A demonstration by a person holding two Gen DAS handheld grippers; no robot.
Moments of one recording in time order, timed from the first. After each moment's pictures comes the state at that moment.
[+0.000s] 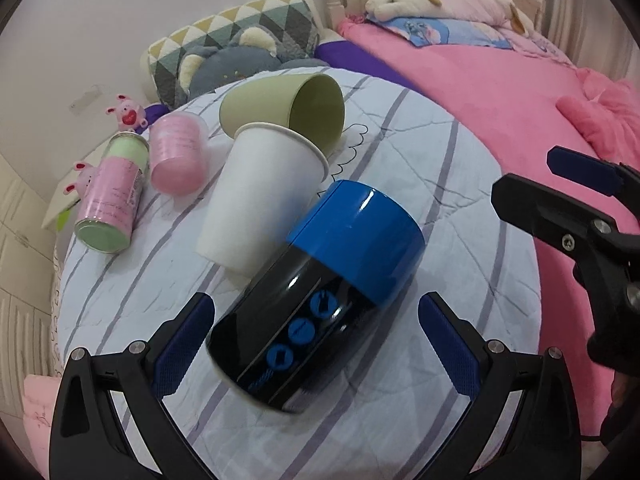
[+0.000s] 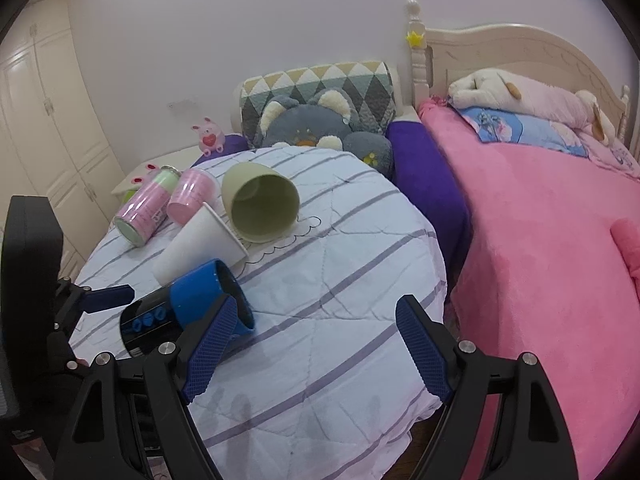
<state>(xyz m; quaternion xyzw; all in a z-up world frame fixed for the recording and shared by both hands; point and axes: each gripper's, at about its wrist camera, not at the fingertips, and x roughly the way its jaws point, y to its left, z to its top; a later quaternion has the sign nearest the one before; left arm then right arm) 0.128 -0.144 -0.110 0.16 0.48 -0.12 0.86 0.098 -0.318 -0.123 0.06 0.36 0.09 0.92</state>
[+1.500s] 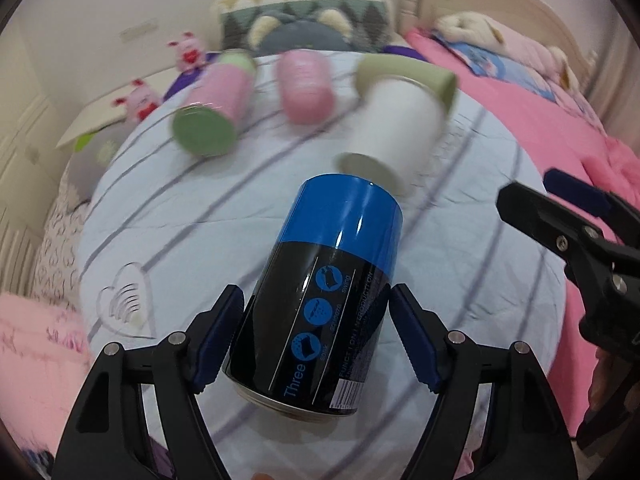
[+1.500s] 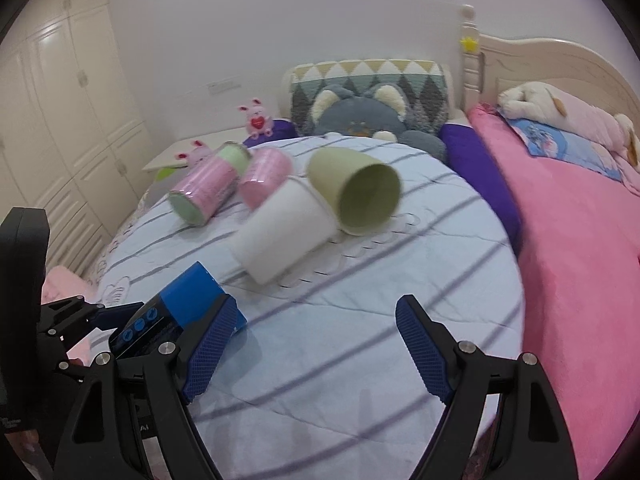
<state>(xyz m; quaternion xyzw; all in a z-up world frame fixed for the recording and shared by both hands) 0.100 -0.020 -0.107 0.04 0.49 -0.06 0.87 0.097 -0.227 -0.121 0.03 0.37 0.15 0.92</state>
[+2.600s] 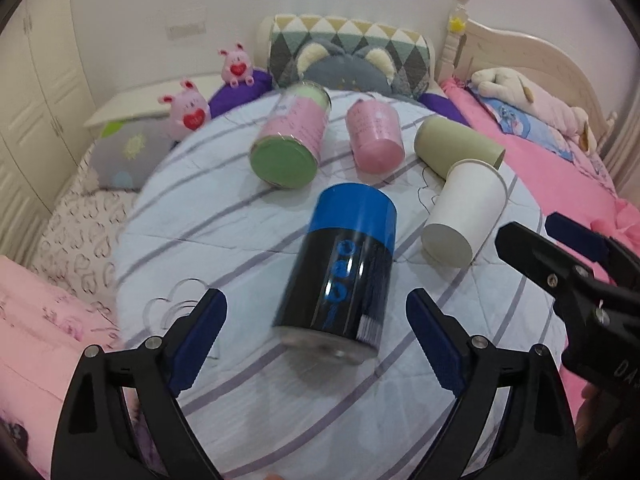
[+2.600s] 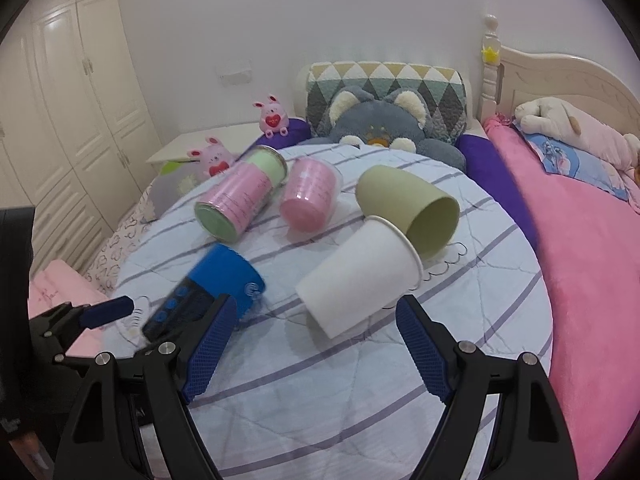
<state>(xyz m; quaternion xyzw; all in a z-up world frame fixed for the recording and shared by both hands) 0.096 0.034 -0.085 -0.02 0.44 -0.02 0.90 0.104 -0.172 -0.096 0.01 0.37 0.16 0.92</state>
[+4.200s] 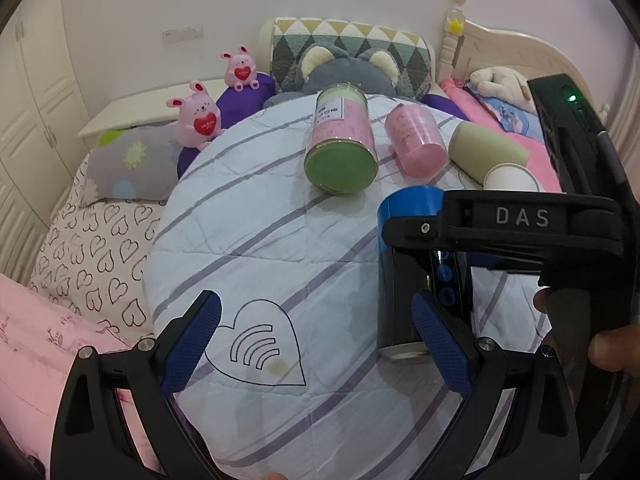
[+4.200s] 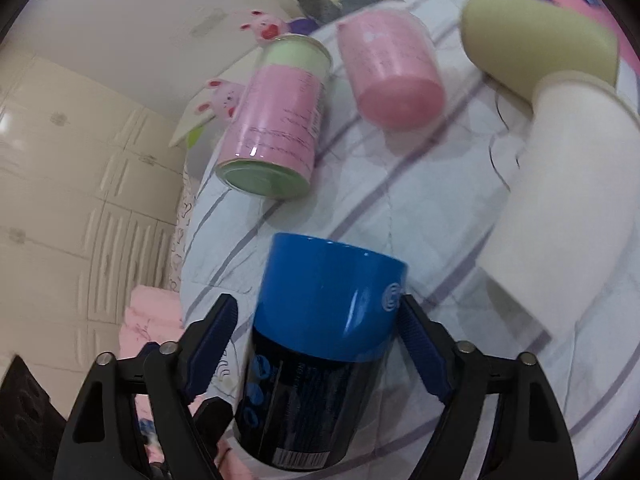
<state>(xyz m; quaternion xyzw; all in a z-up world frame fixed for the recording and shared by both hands) 0.111 0.092 -0.099 -0.01 0.44 -0.04 0.90 0.196 -0.103 -0.168 0.20 0.55 0.21 0.79</state>
